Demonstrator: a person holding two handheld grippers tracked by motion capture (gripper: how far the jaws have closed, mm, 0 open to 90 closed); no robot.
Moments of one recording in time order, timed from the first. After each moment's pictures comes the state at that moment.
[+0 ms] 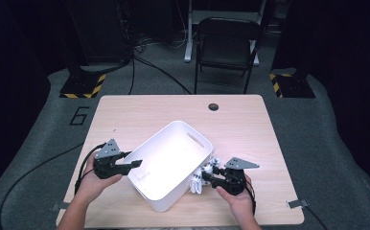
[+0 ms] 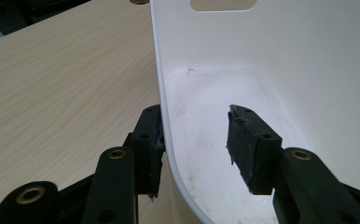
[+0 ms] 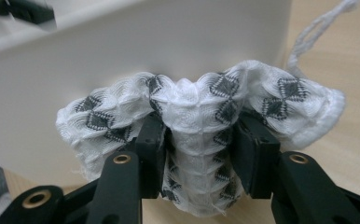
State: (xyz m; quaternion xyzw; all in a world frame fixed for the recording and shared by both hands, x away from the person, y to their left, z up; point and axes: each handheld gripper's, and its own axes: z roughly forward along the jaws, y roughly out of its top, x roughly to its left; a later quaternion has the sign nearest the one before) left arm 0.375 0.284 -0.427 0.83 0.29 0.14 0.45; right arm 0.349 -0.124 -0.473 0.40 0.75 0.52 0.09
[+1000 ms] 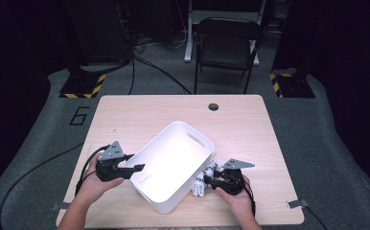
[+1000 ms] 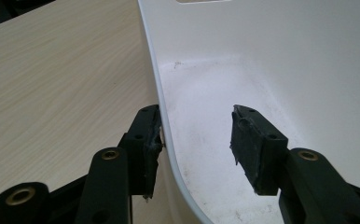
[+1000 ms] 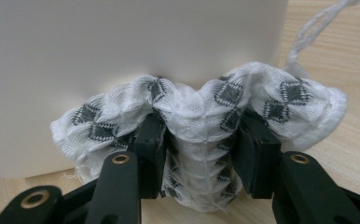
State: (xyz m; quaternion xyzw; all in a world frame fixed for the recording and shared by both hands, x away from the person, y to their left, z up) left arm 0.368 0.275 -0.425 0.84 0.28 0.13 0.45; right arm 0.359 -0.125 -0.501 0.41 0.77 0.47 0.07
